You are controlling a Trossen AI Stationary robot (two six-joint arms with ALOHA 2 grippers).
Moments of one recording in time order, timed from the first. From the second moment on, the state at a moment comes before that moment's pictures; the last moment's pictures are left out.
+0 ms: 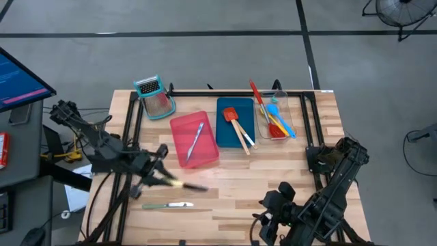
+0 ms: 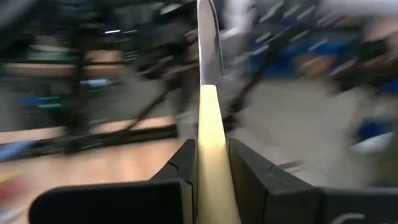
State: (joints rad) left arm -0.58 0.87 0.79 0.07 -0.18 -0.11; right arm 0.88 1.87 2.02 -1.34 0.66 1.36
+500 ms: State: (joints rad) left arm -0.46 0.87 0.79 0.06 -1.16 0.41; right arm 0.82 1.87 2.02 -1.32 0.65 1.39
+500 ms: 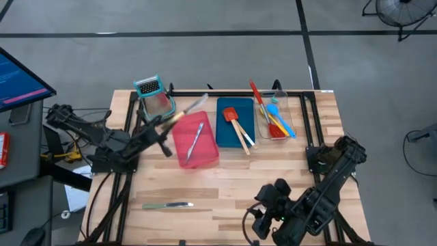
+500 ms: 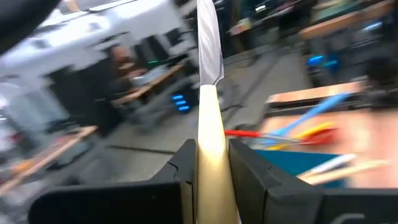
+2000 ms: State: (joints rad) left arm -0.38 1.05 0.39 0.45 -1.20 -0.39; right arm 0.77 1.87 2.02 -1.33 0.65 1.38
